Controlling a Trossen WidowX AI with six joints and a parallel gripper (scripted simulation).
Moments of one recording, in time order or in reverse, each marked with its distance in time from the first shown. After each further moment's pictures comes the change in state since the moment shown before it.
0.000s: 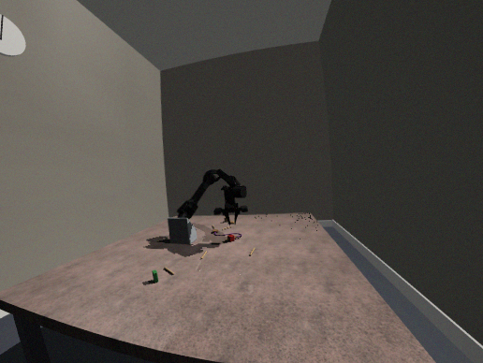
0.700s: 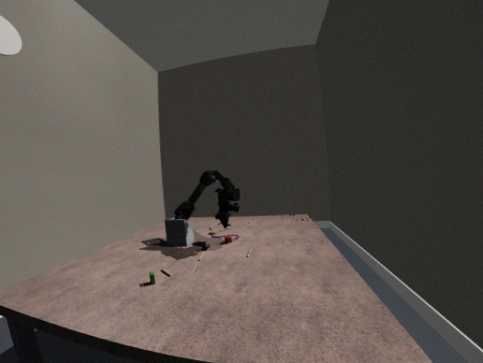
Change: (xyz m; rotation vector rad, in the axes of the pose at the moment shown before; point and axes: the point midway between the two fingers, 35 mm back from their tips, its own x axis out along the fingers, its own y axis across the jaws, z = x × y) arm 0.002 -0.021 0.011 -1.423 0.013 -0.010
